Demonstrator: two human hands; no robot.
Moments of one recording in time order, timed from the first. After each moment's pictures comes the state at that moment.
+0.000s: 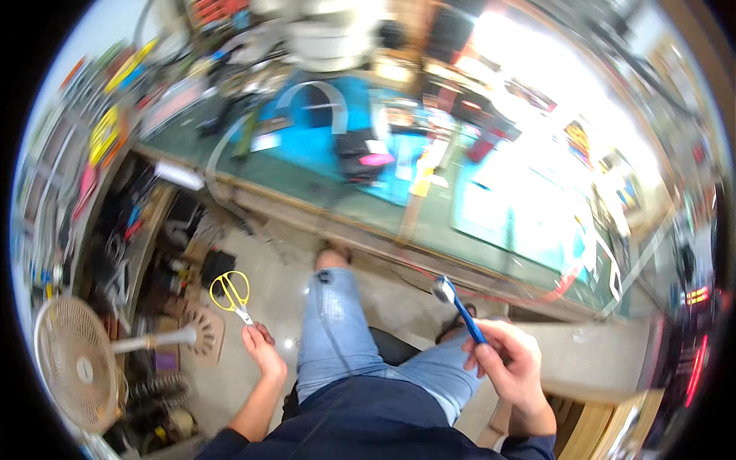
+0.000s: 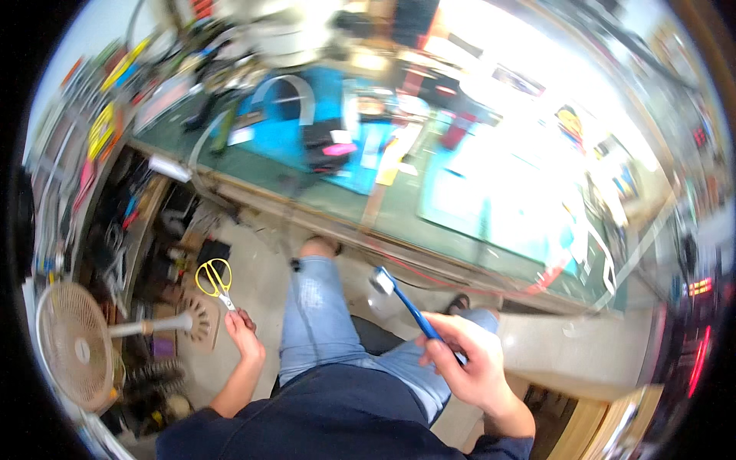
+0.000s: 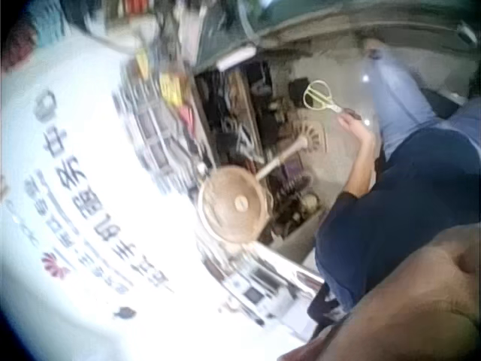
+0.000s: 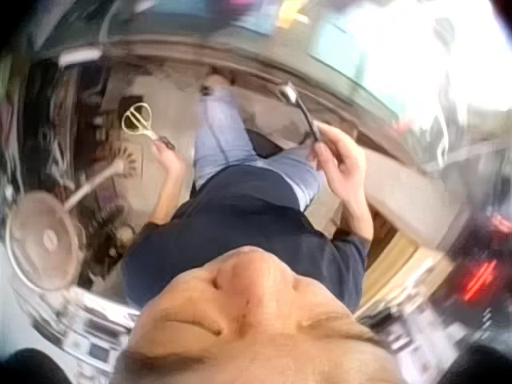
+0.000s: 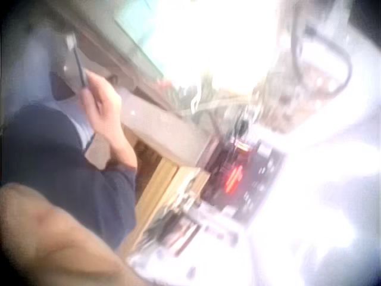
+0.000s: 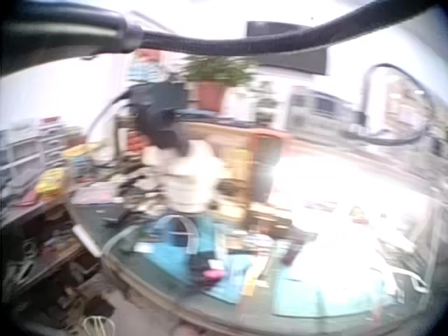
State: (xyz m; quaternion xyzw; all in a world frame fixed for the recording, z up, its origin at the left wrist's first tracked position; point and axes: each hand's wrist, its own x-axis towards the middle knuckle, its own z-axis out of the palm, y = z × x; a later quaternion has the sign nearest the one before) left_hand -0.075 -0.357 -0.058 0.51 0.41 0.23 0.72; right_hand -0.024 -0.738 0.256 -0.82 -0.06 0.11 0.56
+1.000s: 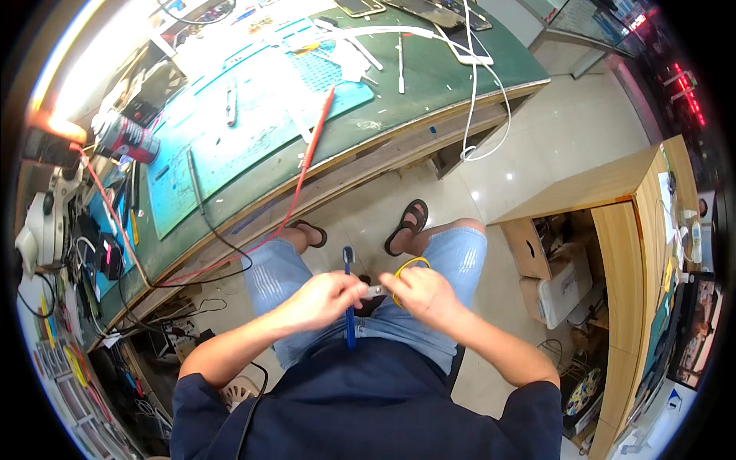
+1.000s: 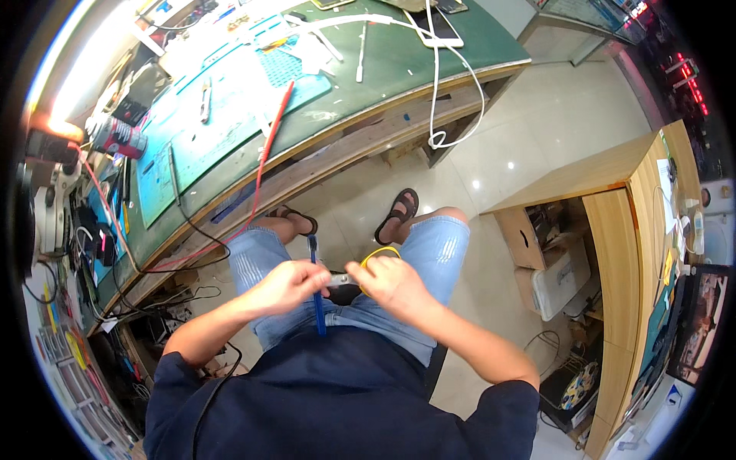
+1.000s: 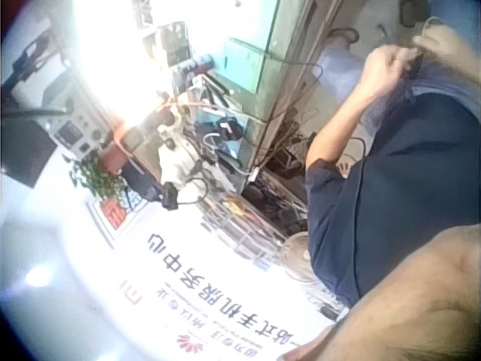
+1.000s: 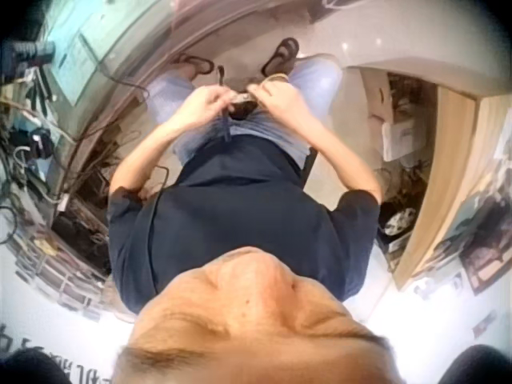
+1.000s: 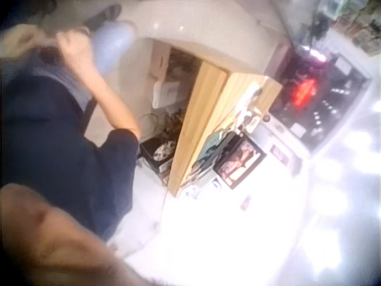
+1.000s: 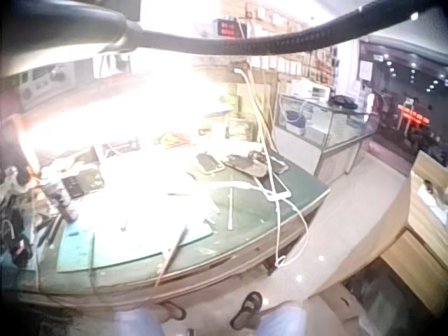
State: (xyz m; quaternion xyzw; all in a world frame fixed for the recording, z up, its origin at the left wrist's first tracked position) left_hand -0.014 -0.759 0.101 0.68 -0.42 -0.52 0.30; right_hand -0.215 -0.927 0.056 -0.98 0.04 -0.02 0.21
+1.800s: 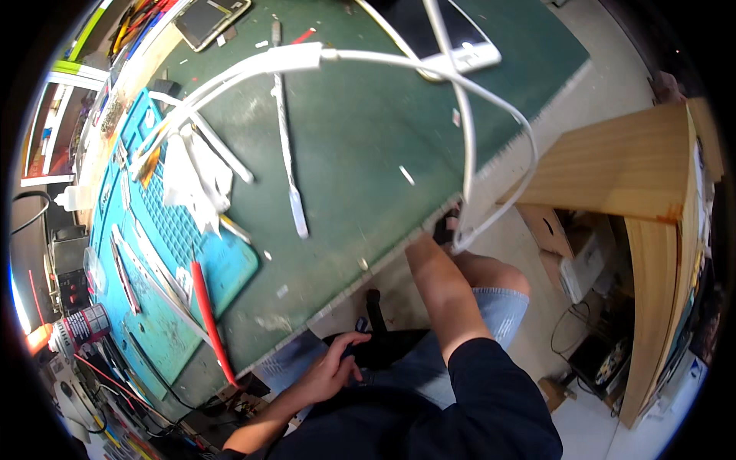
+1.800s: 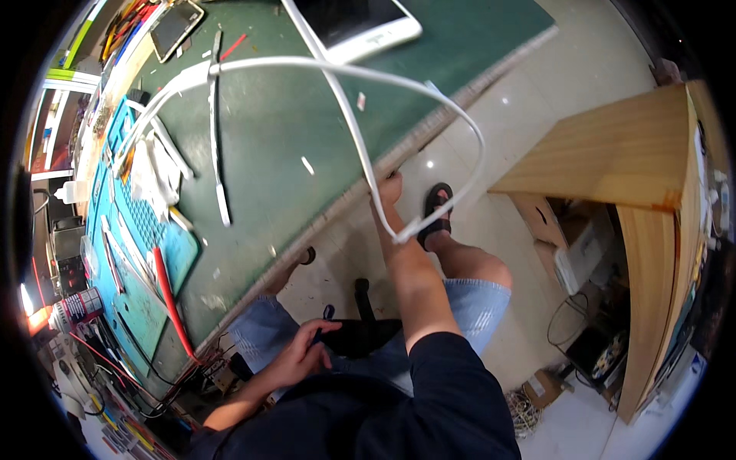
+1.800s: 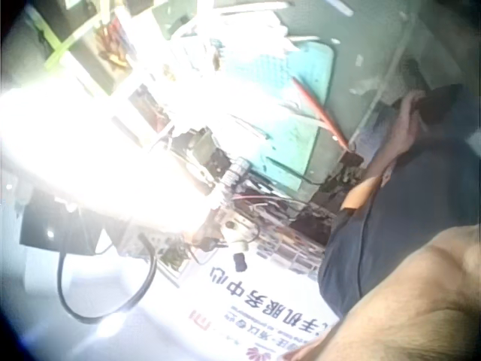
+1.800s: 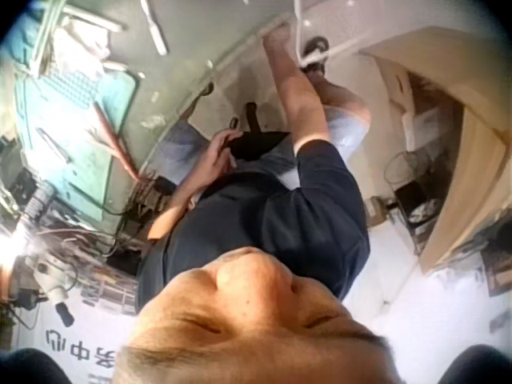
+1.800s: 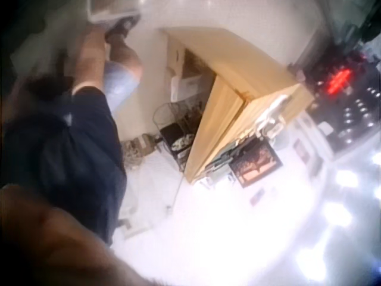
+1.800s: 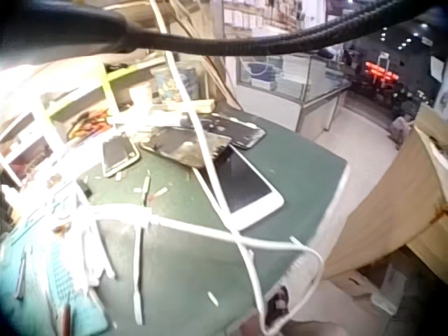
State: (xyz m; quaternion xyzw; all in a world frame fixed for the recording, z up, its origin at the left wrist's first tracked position) left_hand 0.005 -0.793 0.025 0.59 -0.28 -0.68 0.32; right_hand -0.042 -1.090 -0.410 -0.35 0.64 -0.33 0.60
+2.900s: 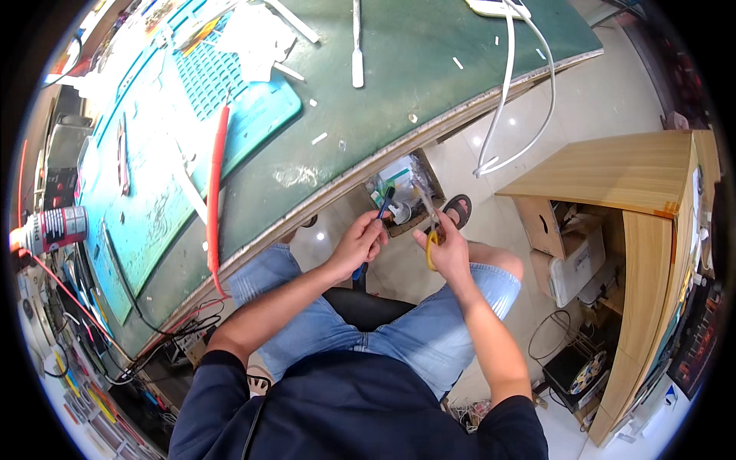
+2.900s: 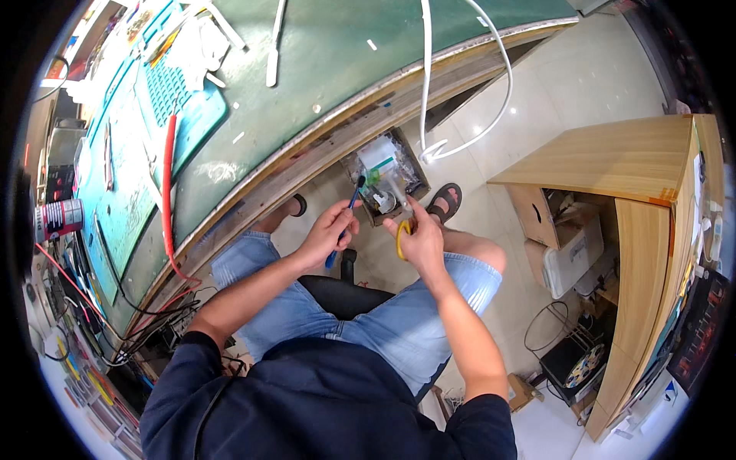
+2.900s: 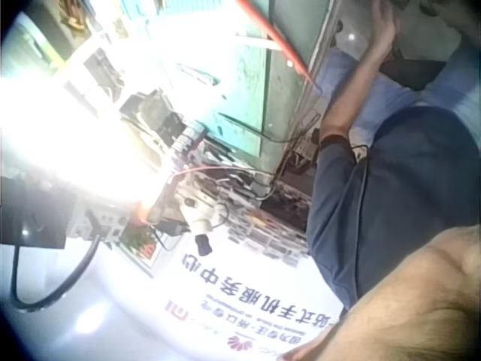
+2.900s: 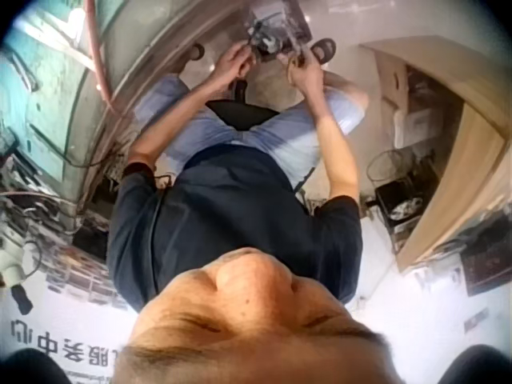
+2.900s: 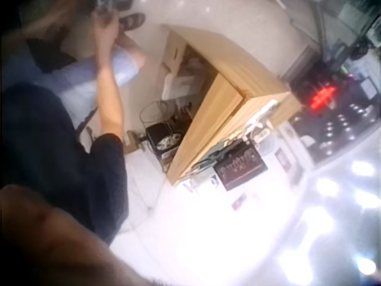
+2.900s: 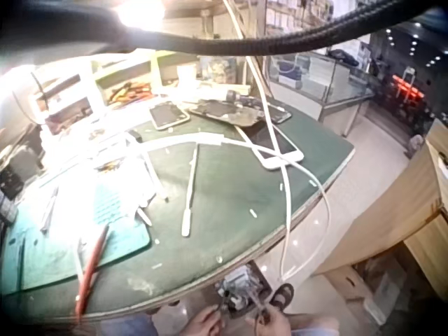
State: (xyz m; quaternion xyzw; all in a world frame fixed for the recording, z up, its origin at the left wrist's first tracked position) left_hand -0.007 -0.885 -0.111 0.52 -0.12 -0.66 0.53; right_hand -0.197 -1.012 -0.103 -0.74 0.51 -0.08 0.43
